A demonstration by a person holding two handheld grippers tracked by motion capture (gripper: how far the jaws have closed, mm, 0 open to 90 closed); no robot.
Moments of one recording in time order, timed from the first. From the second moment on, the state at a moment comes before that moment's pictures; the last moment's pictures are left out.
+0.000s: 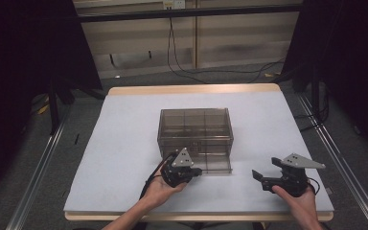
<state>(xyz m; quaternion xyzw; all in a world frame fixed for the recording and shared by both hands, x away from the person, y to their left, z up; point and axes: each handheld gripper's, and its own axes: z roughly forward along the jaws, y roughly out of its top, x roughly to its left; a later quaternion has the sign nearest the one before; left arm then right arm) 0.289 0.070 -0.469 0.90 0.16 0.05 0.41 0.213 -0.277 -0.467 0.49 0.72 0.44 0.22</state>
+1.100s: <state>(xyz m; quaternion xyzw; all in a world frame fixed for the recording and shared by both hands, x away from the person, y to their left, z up) 0.292 0.068 -0.471 0.89 0.17 0.05 0.42 0.212 -0.277 -0.467 0.49 0.72 0.44 0.22</state>
